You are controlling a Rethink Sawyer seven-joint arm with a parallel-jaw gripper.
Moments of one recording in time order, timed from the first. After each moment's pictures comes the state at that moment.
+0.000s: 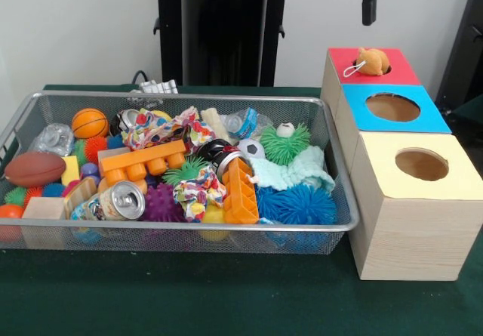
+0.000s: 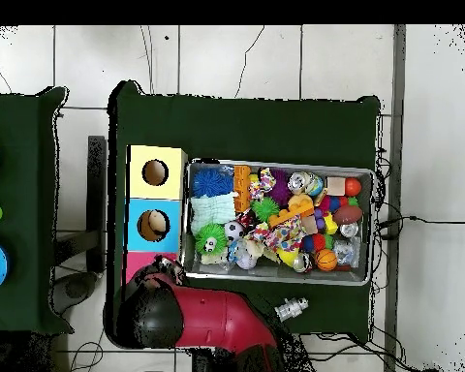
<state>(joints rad) -0.23 -1.07 0.27 2.25 0.17 0.38 0.62</state>
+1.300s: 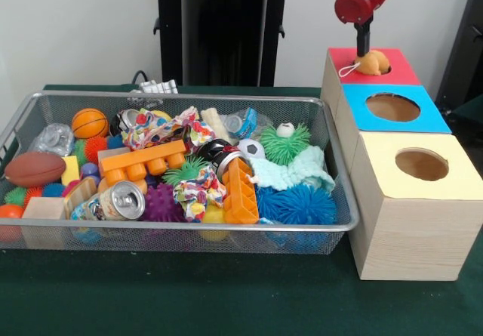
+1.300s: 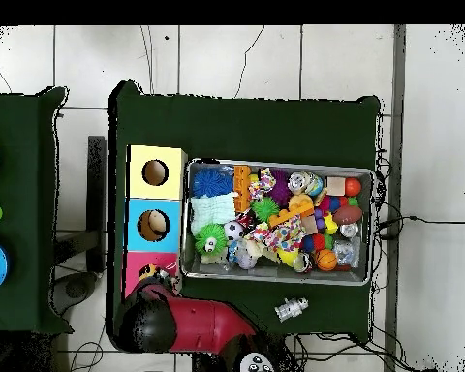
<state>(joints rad) -0.18 -0.90 0.25 2.32 0.17 0.15 0.62</state>
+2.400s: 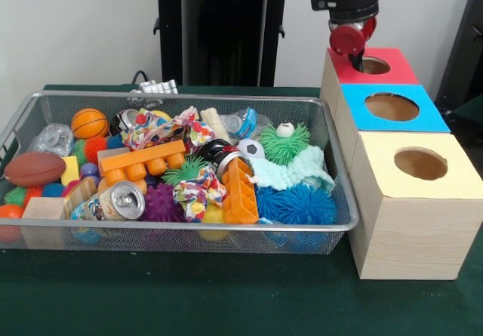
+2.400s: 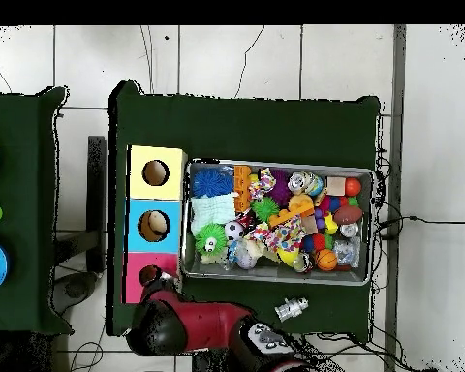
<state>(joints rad) -0.26 -0.68 0.32 2.32 -0.03 -0.18 0.62</state>
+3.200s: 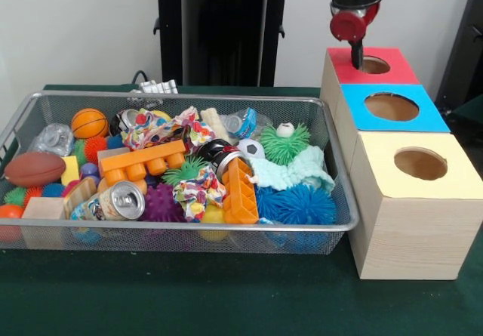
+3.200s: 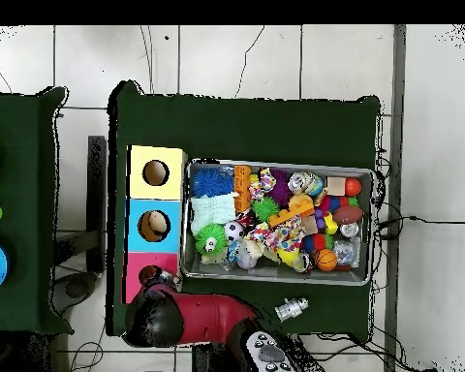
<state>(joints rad) -0.23 -0.82 0.29 2.29 0.05 0.14 0.62</state>
